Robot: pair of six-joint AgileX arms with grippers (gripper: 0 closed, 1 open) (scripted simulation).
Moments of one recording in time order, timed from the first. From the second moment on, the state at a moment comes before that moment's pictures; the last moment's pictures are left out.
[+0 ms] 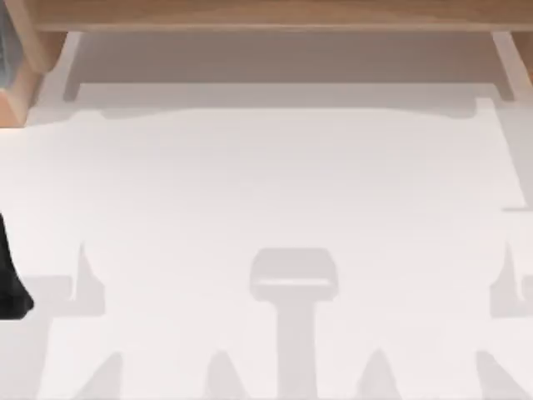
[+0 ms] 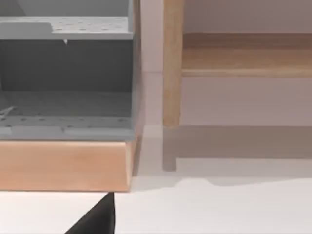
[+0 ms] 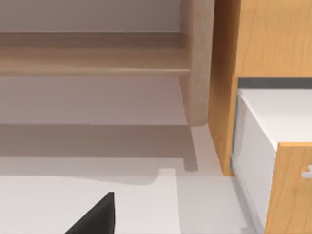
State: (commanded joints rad) left arm 0.00 0.00 0.00 0.00 0.00 0.00; right arm 0.00 0.00 0.00 0.00 0.00 0.00
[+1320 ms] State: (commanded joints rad) left arm 0.00 0.00 0.00 0.00 0.00 0.00; right arm 0.41 1.58 1.38 0.07 0.45 0.02
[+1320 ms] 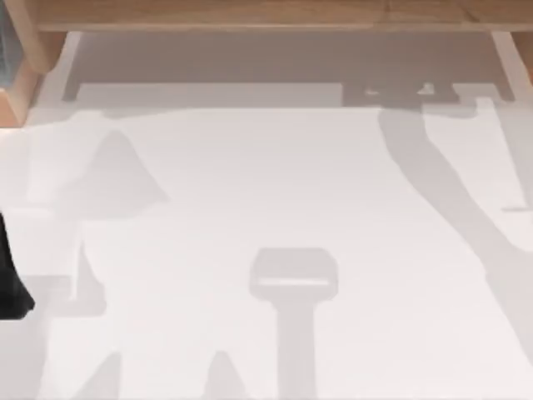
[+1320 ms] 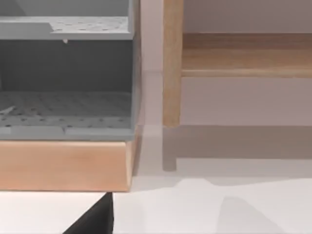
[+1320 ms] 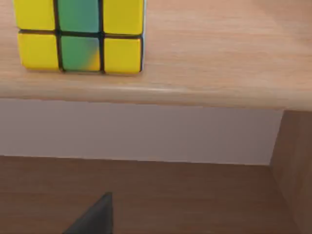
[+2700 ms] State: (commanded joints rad) left arm 0.00 0.00 0.00 0.00 0.00 0.00; right arm 0.44 2.02 1.96 0.05 0.48 0.01
